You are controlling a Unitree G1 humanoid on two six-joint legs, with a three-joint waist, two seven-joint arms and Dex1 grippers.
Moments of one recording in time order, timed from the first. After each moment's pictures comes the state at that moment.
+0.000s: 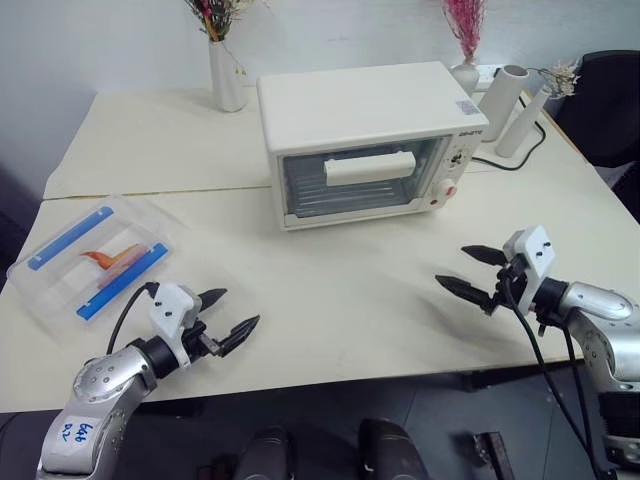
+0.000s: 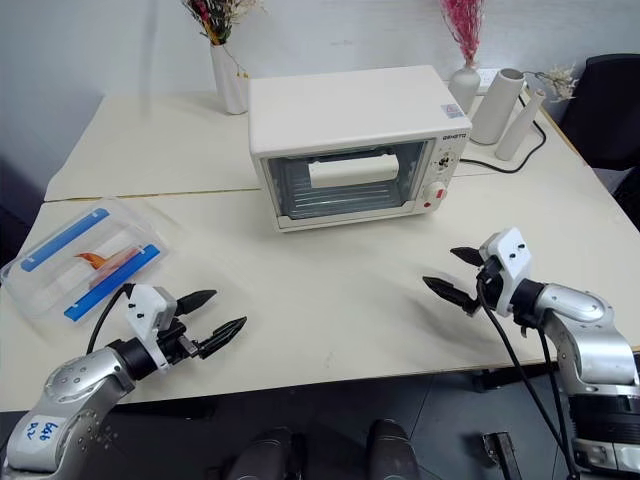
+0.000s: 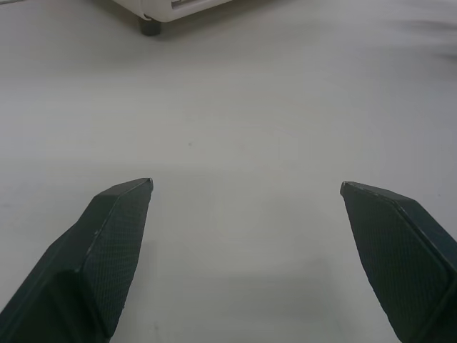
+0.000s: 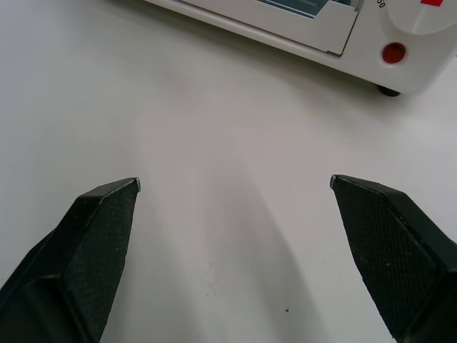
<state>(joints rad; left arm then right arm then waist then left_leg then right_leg) 0.18 0.53 0.21 -0.46 -0.43 0.45 -0.59 -0.23 -0.73 -0.20 0.00 0.40 0.38 0.93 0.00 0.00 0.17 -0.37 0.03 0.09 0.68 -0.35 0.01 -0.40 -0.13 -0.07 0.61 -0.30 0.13</state>
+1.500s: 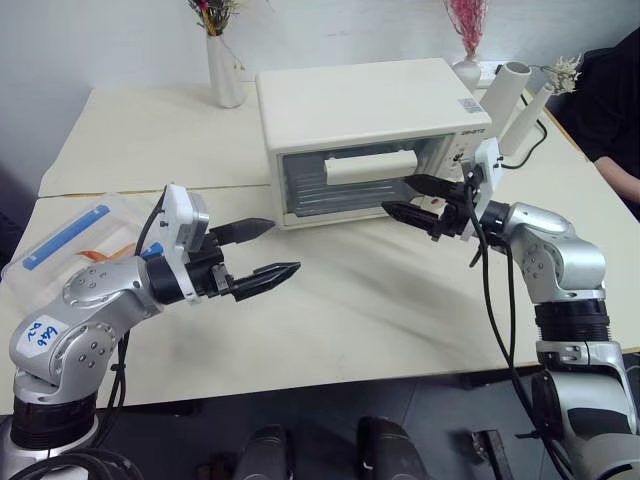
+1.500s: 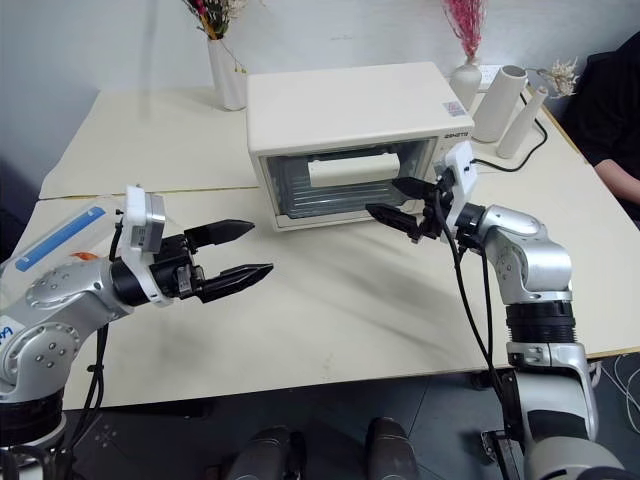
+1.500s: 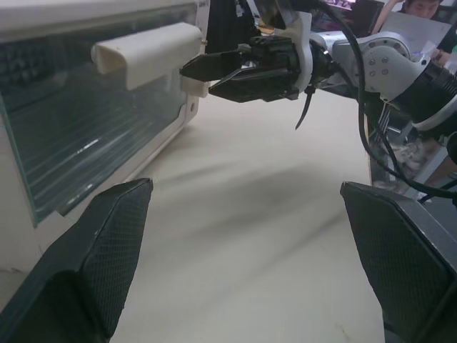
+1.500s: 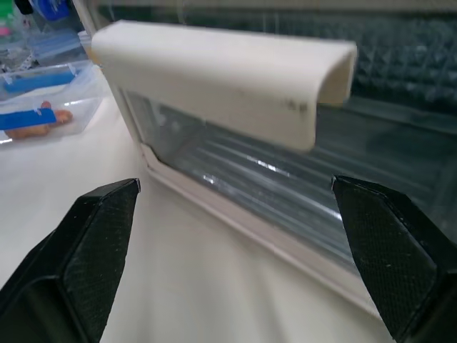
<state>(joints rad) -0.33 0.69 0.22 -0.50 -0.84 0.78 -0.68 -0.76 -0.54 -0.08 0.24 0.48 0.51 0.95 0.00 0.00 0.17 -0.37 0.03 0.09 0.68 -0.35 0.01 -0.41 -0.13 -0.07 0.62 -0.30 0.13</state>
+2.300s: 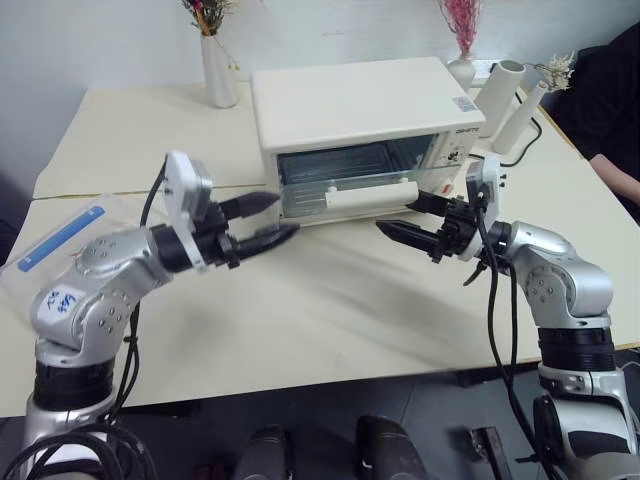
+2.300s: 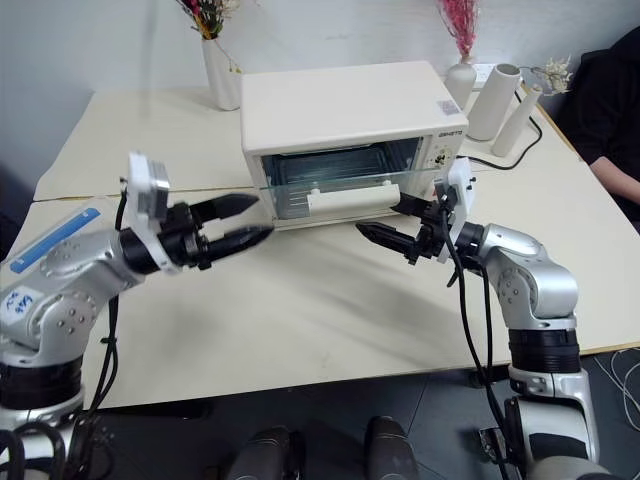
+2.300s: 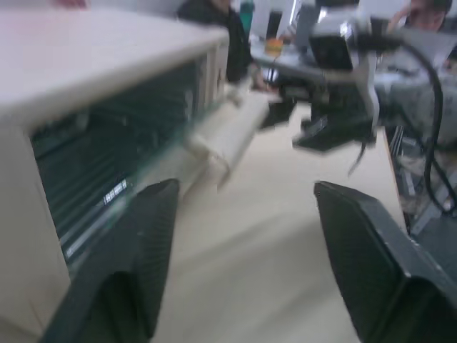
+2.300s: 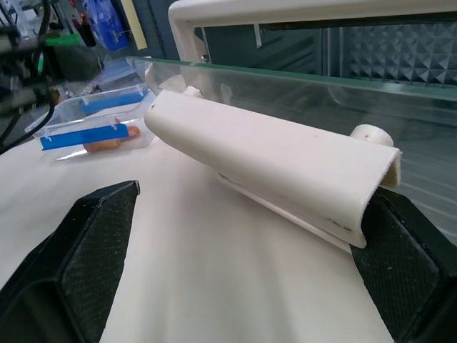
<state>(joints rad) -0.55 0.62 0.19 -0.33 -0.80 0.73 -0.67 -0.59 -0.53 -0.13 -0.01 0.61 0.61 0.97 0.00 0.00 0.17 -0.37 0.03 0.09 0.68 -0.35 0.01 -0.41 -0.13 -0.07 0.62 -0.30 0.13</state>
